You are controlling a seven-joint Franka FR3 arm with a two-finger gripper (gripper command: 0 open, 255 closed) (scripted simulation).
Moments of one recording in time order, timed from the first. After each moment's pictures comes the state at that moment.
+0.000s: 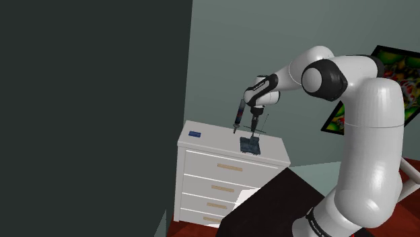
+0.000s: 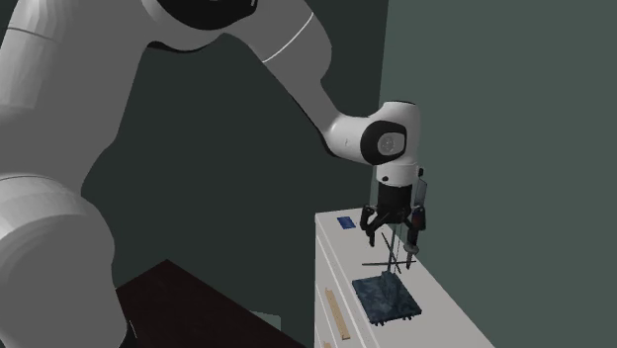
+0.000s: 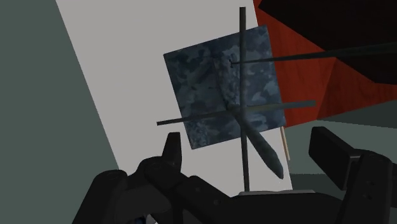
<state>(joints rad) -0.04 0.50 -0.40 -1.95 0.10 2.35 -1.04</state>
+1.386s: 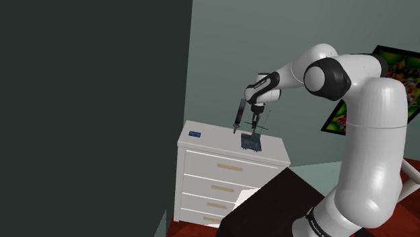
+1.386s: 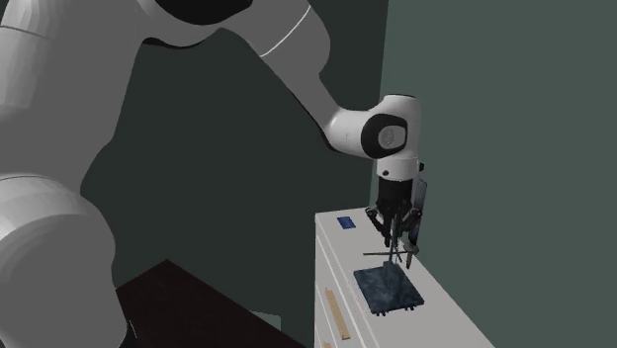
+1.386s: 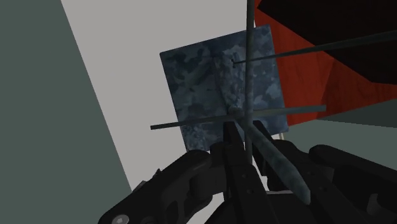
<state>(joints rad) -0.04 0.48 -0.40 -1.95 0.09 2.32 -1.03</state>
